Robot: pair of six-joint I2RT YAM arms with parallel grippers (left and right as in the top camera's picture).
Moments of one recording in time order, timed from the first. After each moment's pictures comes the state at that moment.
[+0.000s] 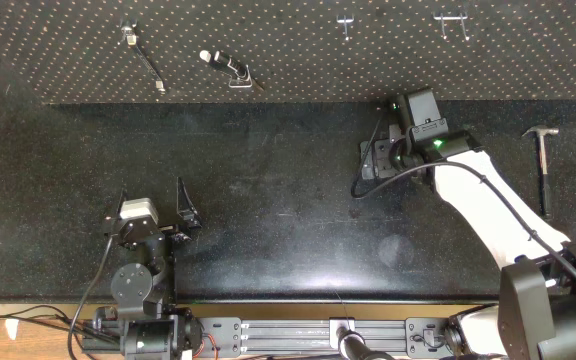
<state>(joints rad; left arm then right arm) 0.07 0.01 0.01 -0.06 -0.10 -0.04 0.28 1.59 0.97 -0.54 -0.15 0.16</state>
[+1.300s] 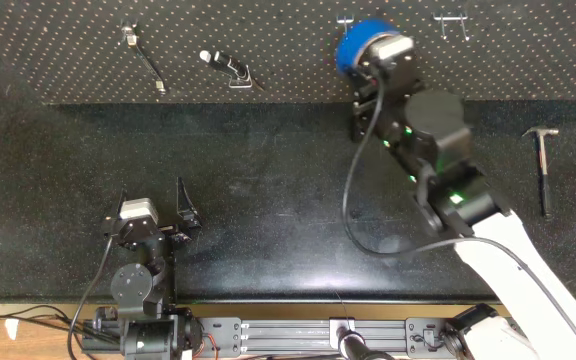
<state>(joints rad) 0.07 0.01 0.01 -0.06 -0.10 -0.04 0.46 1.24 0.98 0.06 -0.06 0.12</state>
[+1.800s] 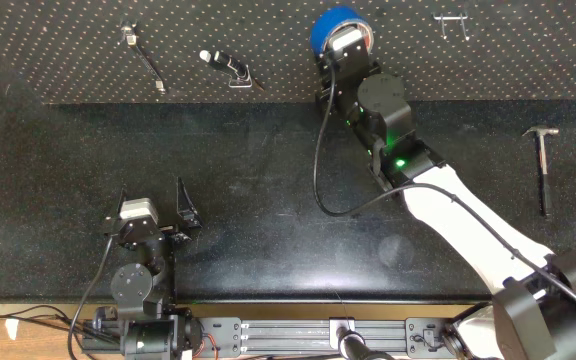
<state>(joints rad) 0.07 0.01 0.01 -0.06 -0.10 -0.04 0.49 1.57 0.97 0.42 -0.01 0.01</state>
